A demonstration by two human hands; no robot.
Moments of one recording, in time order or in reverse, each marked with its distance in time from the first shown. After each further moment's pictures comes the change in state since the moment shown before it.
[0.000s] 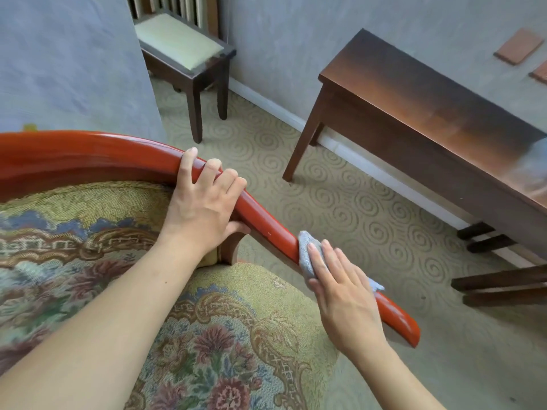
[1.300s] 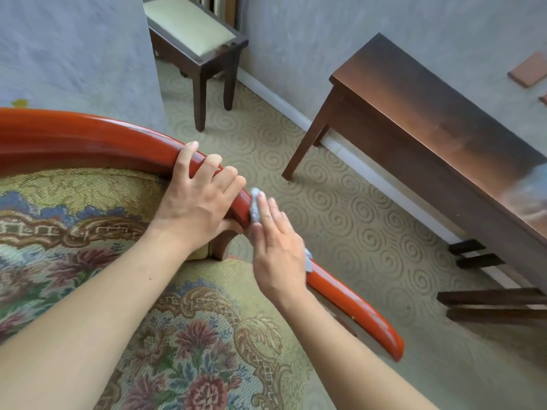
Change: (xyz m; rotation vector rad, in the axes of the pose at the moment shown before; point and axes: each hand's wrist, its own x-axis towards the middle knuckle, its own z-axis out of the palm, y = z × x) left_hand 0.000 -0.002 0.005 0.021 0.118 0.027; right_hand 0.092 -0.087 -0.005 0.450 -0.009 0.047
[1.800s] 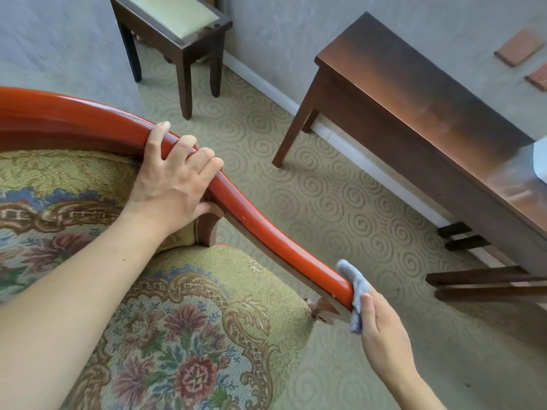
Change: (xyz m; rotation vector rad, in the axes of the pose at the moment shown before) left_hand 0.000 0.000 0.005 -0.057 -0.015 -0.021; right_hand -0.144 0.146 -0.096 -0.017 0.075 0.292
